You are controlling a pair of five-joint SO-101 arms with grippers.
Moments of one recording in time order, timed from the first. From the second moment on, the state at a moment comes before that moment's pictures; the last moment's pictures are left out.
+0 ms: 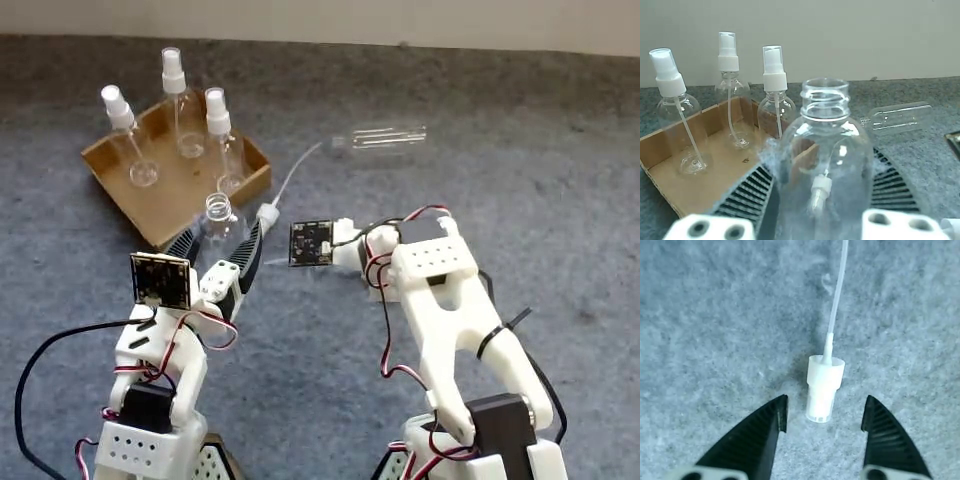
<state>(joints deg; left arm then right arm) 5.4 -103.4 95.9 25.2 8.1 -16.7 -14.5 36.1 58.5 77.7</state>
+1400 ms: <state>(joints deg) 5.4 -103.4 95.9 25.2 8.1 -19.6 -51.5 53.5 73.0 18.9</state>
